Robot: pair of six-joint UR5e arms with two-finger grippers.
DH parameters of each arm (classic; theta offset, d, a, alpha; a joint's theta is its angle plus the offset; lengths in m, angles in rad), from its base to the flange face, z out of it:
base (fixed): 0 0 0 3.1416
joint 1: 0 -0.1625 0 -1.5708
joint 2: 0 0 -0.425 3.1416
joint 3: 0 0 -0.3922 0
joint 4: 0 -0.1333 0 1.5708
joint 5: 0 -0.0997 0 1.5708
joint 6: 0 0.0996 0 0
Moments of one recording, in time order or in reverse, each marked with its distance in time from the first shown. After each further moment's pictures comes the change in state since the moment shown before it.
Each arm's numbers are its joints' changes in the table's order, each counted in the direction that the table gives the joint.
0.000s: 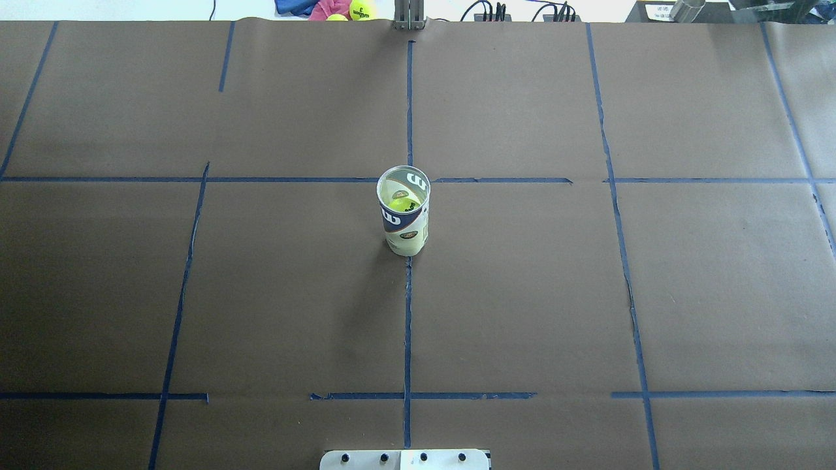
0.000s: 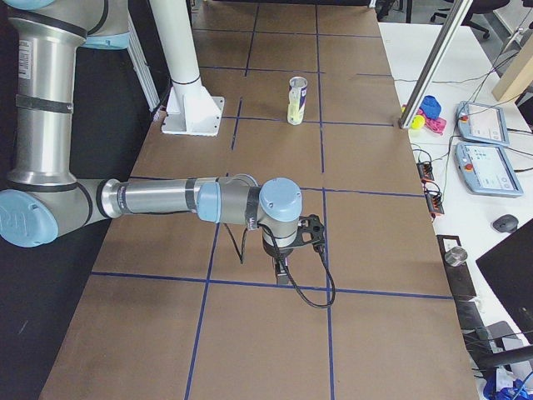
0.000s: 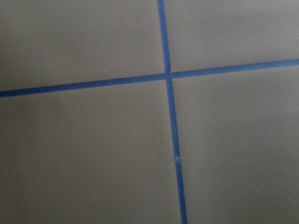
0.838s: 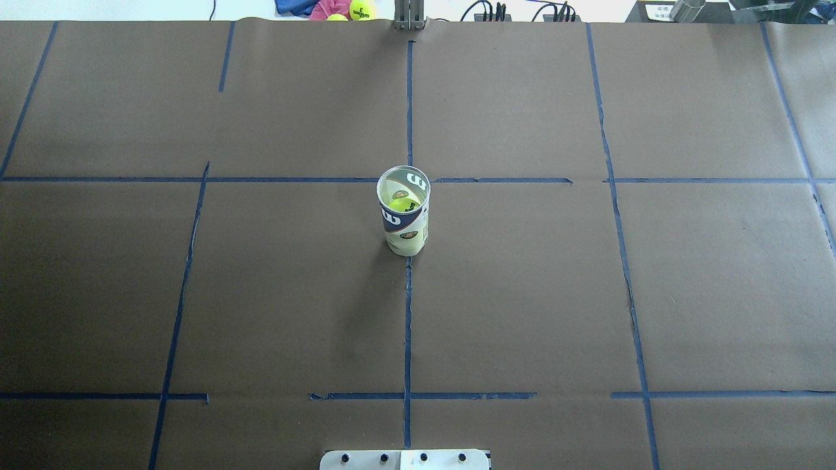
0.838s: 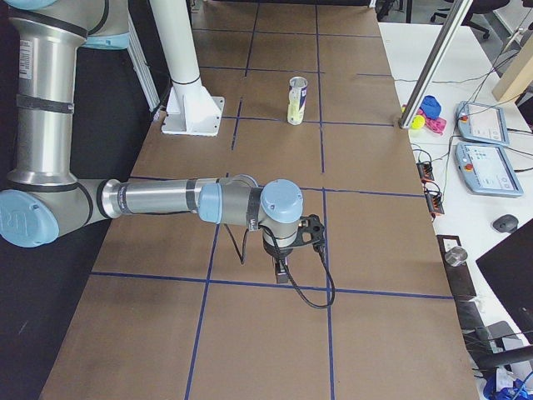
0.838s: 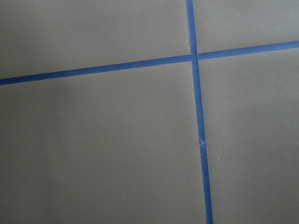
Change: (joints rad) left arm -0.003 0.013 0.013 0.000 -0.017 0.001; right arm 0.008 0.000 0.004 0.000 -0.018 0.000
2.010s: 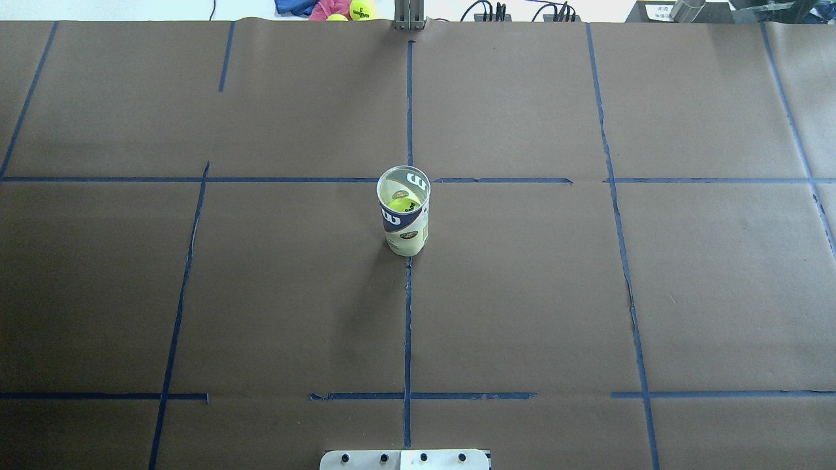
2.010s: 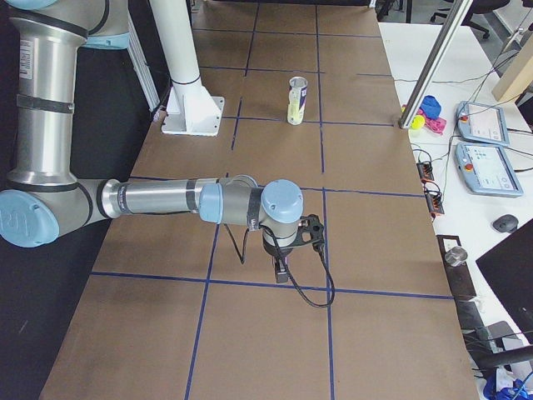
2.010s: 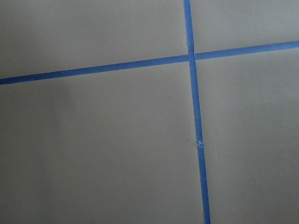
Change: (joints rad) left arm 0.000 0.000 0.000 0.000 0.008 -0.001; right arm 0.009 -0.002 0.000 -0.001 -0.002 0.000
